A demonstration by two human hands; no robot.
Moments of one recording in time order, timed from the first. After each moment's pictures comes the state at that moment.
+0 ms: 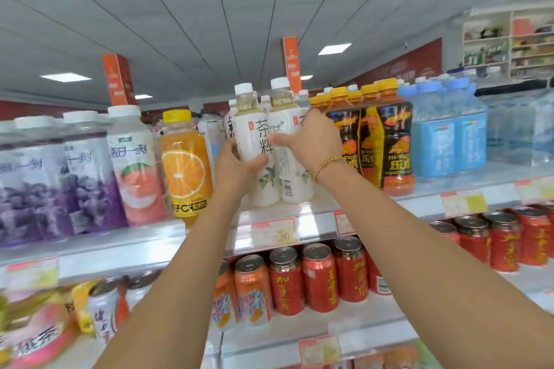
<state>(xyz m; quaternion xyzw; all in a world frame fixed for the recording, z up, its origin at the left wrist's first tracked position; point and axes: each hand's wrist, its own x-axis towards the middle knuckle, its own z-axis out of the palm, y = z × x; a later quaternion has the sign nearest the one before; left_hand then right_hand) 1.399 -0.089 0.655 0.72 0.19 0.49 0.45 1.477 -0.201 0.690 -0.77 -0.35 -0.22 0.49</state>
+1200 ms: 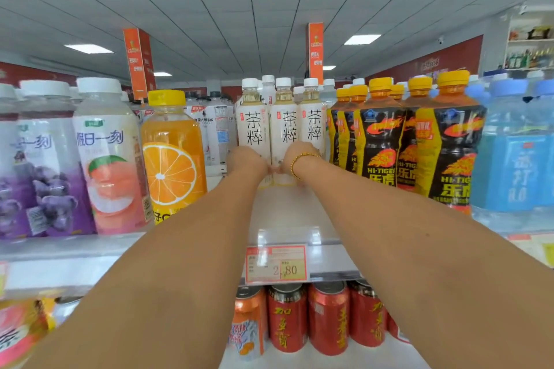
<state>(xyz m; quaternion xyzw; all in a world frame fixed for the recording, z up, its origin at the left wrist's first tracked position) 1.488 -0.007 0.664 0.79 0.45 0.33 0.25 1.554 -0.078 0.677 -0.90 -0.38 -0.08 0.19</state>
